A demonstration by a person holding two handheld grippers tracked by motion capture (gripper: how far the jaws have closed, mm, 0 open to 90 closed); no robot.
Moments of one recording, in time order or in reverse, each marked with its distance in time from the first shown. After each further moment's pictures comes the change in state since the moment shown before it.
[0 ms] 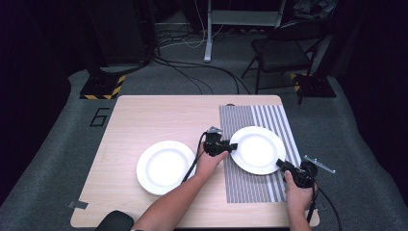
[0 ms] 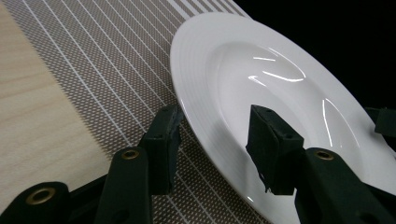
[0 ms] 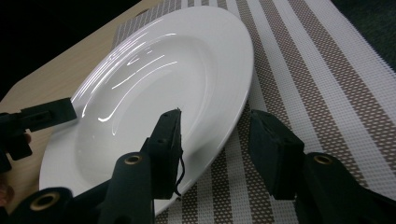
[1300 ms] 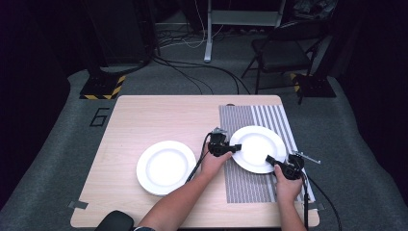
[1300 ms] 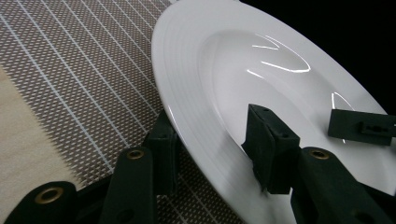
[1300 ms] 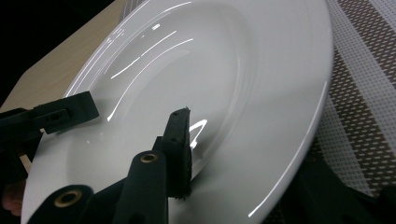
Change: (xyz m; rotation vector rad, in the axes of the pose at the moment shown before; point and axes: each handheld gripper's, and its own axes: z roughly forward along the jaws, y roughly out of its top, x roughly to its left) left arm -0.002 -0.004 0.024 0.027 -0.021 -0.011; right arm 0.011 0.000 0.044 0.088 0.049 0.034
